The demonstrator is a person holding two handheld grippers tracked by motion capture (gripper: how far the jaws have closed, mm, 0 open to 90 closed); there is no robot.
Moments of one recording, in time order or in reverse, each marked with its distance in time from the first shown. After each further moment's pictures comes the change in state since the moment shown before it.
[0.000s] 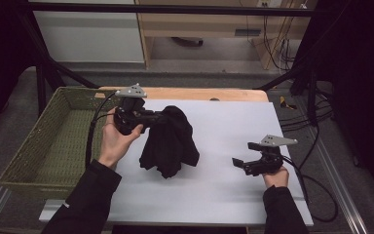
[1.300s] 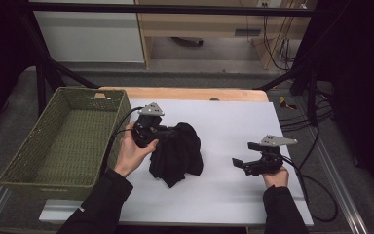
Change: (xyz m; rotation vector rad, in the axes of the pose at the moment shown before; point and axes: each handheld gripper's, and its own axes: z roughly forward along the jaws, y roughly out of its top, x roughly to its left) left arm -0.007 -0.037 0.054 0.056 -0.006 0.022; right arm 0.000 0.000 0.000 -0.001 0.000 -0.002
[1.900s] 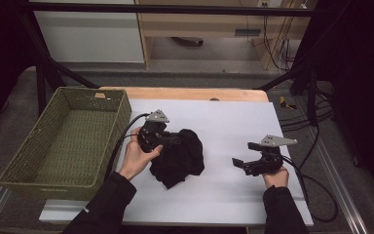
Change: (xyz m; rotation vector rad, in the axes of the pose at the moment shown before) left arm 0.002 -0.016 0.022 0.037 -0.019 -0.023; right arm 0.000 0.000 0.000 0.001 0.001 -0.004
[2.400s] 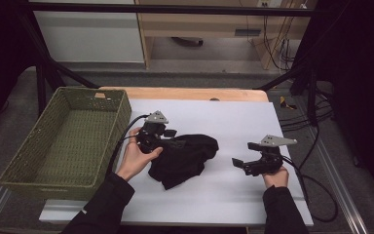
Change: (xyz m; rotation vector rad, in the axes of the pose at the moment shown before) left arm 0.000 -0.003 -0.002 -0.012 0.031 -0.001; right arm 0.000 0.000 0.001 0.003 0.000 0.006
